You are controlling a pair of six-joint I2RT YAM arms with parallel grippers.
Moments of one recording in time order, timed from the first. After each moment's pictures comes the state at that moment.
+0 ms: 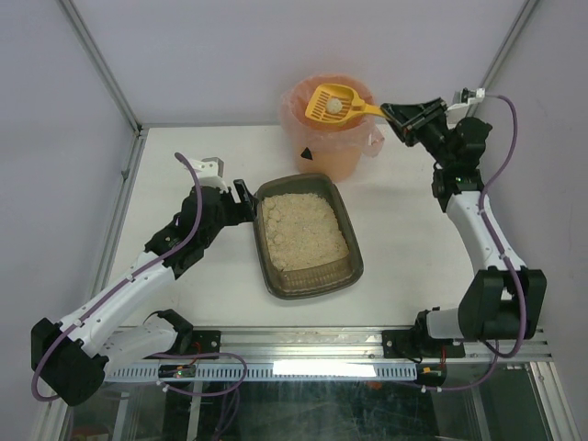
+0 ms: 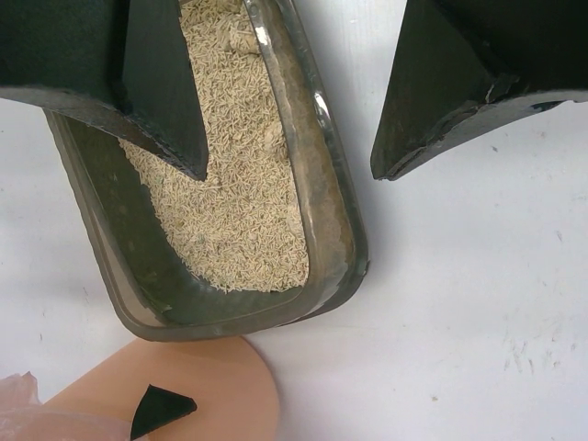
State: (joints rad) left arm -0.60 0.98 0.80 -0.20 -0.29 -0.50; right arm 0.03 1.31 1.07 0.38 -0.51 1.30
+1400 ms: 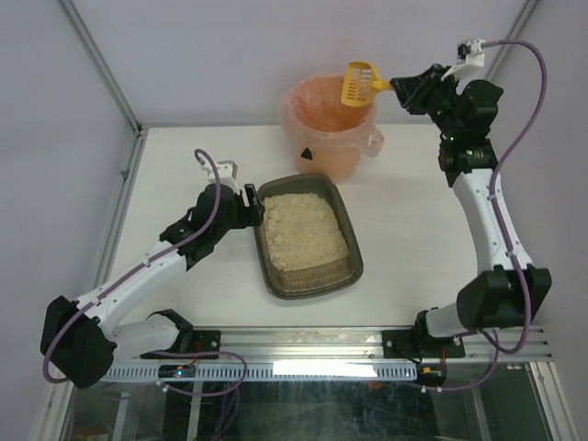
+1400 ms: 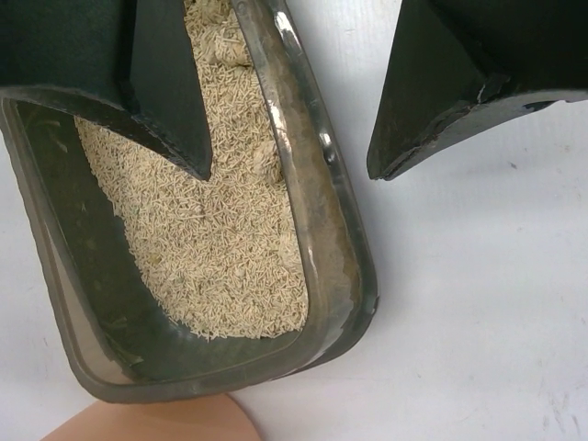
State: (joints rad) left arm -0.60 1.09 0.80 -0.20 -0.25 -0.50; right arm 0.03 1.50 1.51 0.09 -0.40 0.45
